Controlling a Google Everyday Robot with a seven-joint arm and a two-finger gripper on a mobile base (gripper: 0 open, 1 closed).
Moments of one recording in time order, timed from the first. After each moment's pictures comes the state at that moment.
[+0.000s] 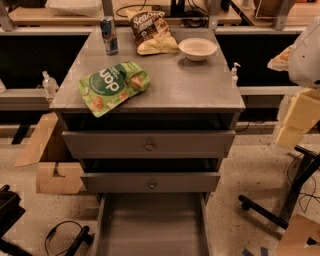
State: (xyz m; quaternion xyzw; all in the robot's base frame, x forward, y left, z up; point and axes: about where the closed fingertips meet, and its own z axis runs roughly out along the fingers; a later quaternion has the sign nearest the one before) arm 0.438 -0.216 0.977 -0.60 0.78 -0.04 0.16
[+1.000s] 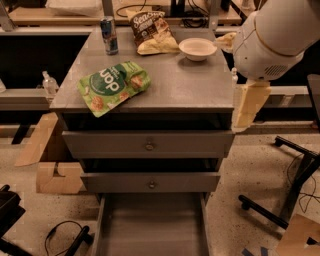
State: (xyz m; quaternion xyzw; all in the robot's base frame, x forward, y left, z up) arm 0.505 -0.147 0.978 -0.73 0.63 -0.12 0.23
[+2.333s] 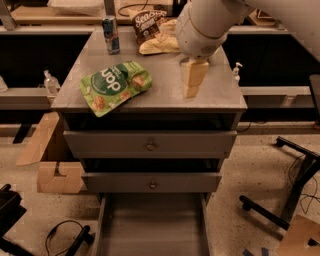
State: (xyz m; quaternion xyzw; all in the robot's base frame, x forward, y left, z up) arm 0.609 -0.054 0.968 -0.79 0.54 -0.11 0.28
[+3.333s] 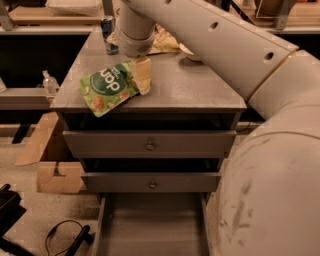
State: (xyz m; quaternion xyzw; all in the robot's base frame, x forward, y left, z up) arm 0.701 0.070 0.916 -0.86 0.45 -0.13 0.22
